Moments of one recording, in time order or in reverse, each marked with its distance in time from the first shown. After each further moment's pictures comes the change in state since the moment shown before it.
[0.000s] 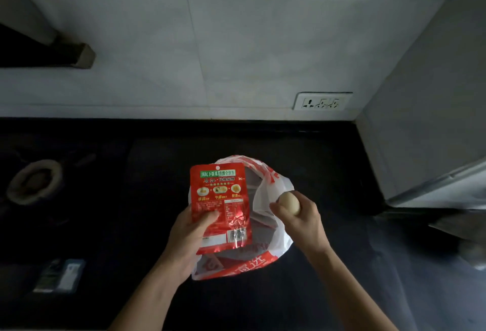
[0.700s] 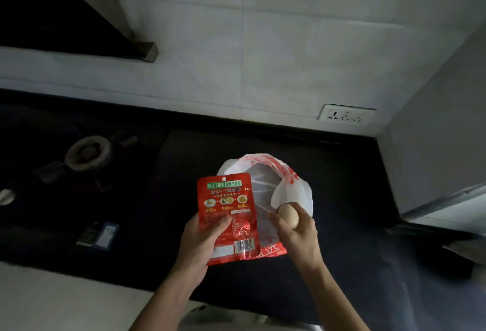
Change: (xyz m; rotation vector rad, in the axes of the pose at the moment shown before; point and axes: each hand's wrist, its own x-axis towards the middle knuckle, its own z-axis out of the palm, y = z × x) left_hand -0.062 -0.027 -0.018 -0.121 0.139 0.091; right_hand -0.062 -0.023 0.033 0.124 -0.135 -0.124
